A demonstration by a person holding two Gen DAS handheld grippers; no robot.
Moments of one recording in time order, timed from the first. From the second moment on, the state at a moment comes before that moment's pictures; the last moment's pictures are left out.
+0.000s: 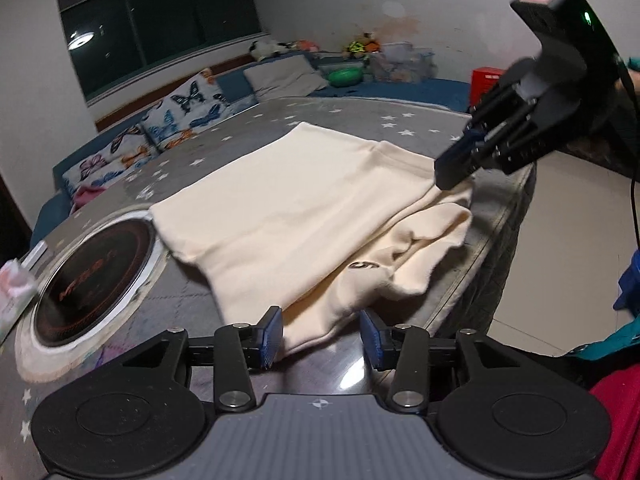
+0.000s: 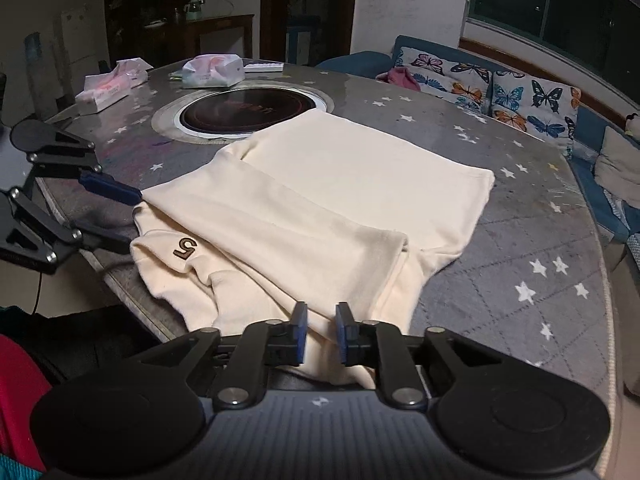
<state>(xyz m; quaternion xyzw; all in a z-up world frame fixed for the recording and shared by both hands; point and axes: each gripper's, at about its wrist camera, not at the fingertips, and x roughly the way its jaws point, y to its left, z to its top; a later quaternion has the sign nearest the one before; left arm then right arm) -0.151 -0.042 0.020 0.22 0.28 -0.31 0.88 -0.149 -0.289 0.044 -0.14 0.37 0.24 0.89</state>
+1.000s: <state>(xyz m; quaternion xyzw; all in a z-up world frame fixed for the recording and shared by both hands) -0.086 -0.040 0.025 0.12 0.30 -0.31 0.90 -0.142 -0.259 0.031 -0.20 0.35 0.31 0.86</state>
